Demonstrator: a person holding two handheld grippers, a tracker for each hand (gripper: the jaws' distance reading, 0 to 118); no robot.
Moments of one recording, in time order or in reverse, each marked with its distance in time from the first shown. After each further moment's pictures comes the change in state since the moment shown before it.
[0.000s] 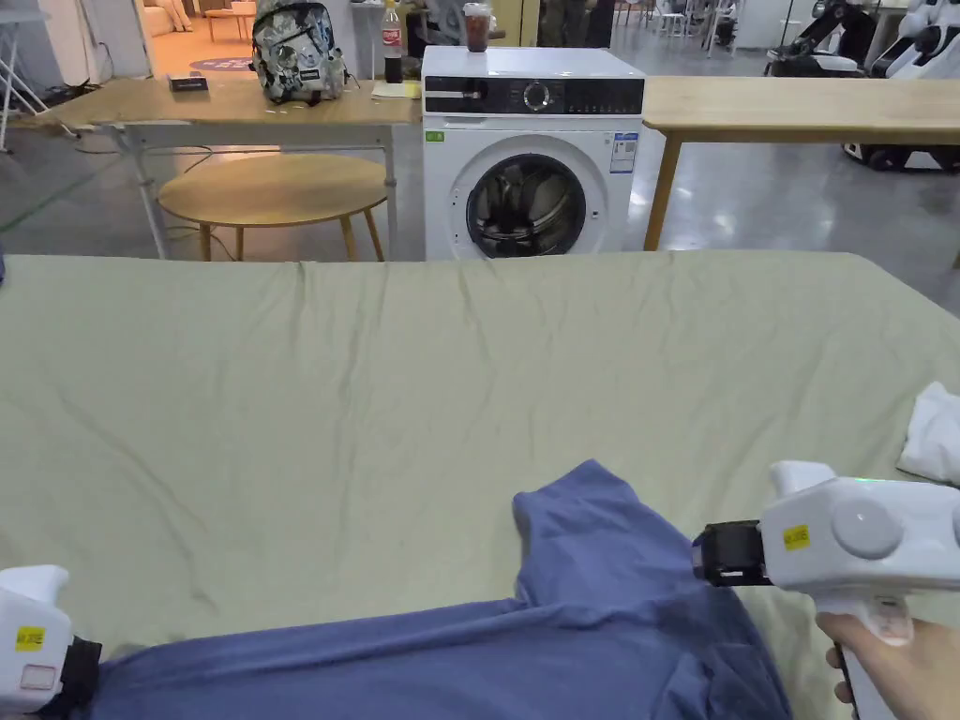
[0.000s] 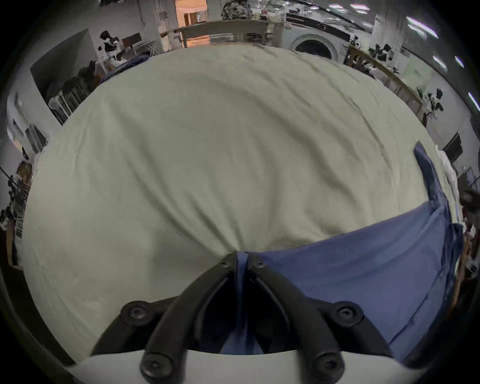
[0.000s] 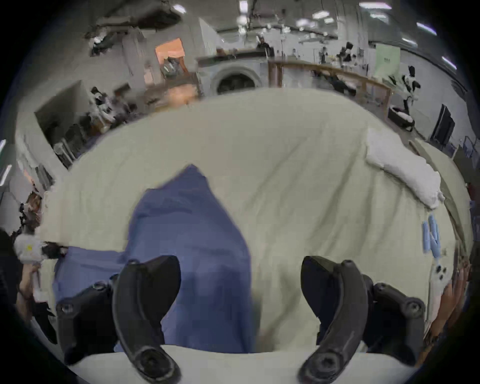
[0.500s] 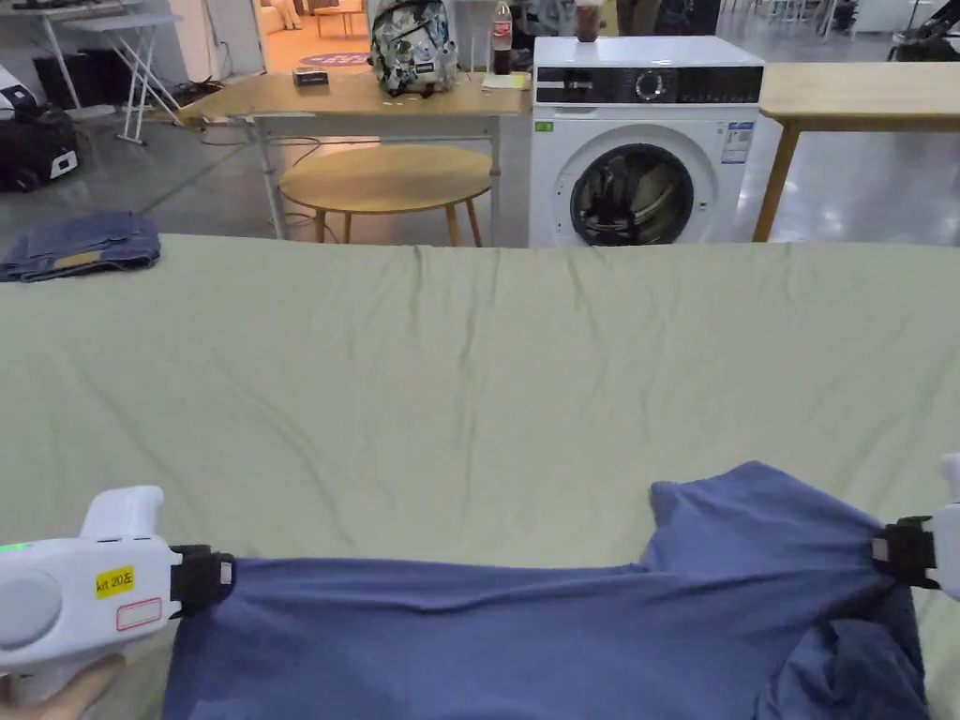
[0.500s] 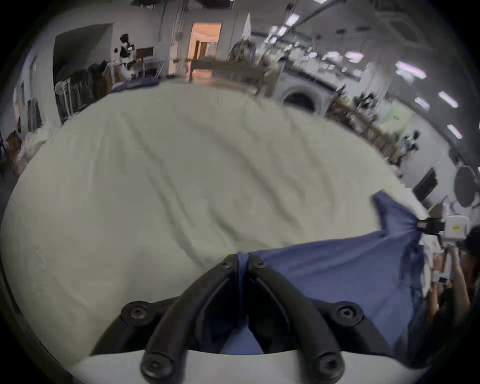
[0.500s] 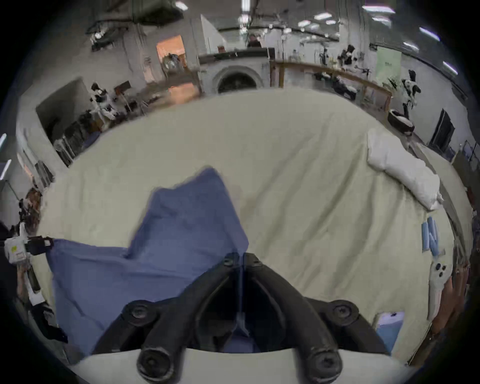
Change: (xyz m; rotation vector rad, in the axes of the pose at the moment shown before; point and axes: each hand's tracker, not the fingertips) left arm -0.046 -0.050 0.090 0.340 -0.233 0.073; right arm -0.007 -0.056 0.104 0.203 0.096 0.046
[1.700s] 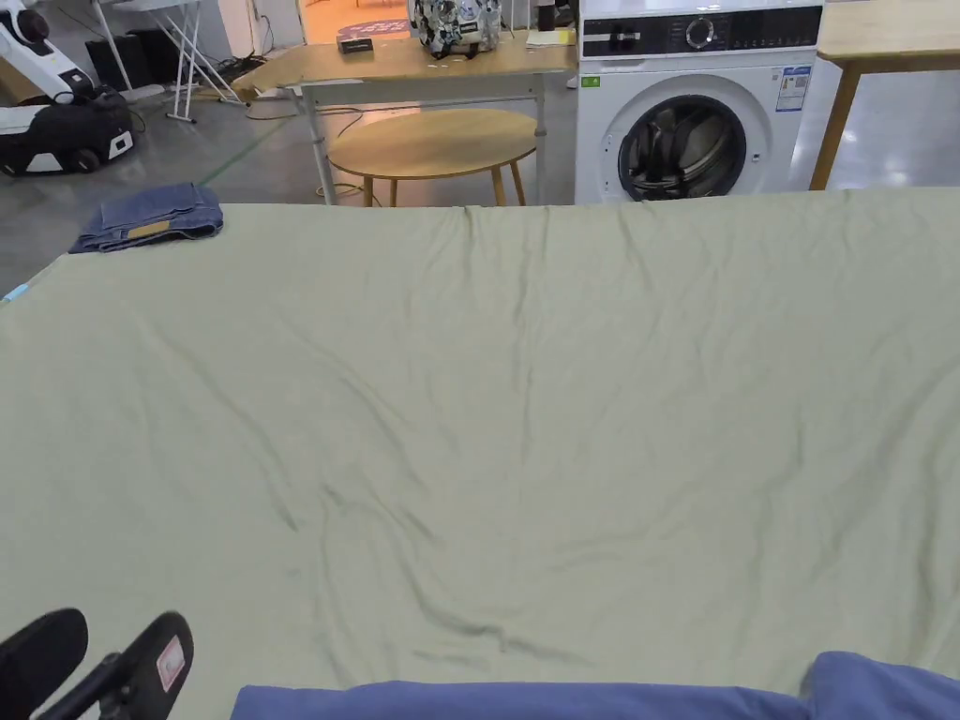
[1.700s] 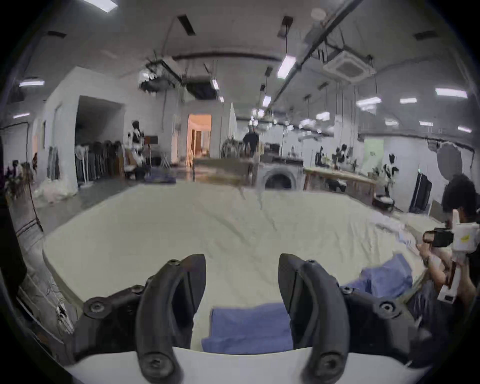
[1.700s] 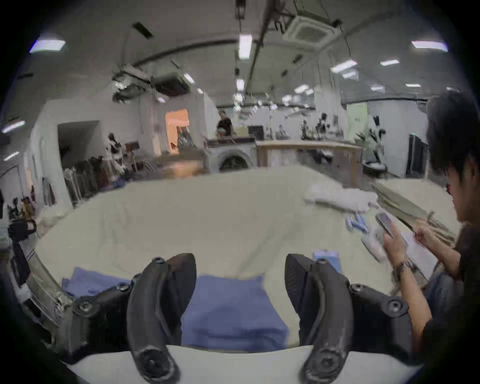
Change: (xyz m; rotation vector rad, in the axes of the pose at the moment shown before) left arm 0.077 -0.142 0.227 0.557 0.085 -0.120; right arm -0.065 -0.173 0.213 0.486 -0.037 0.014
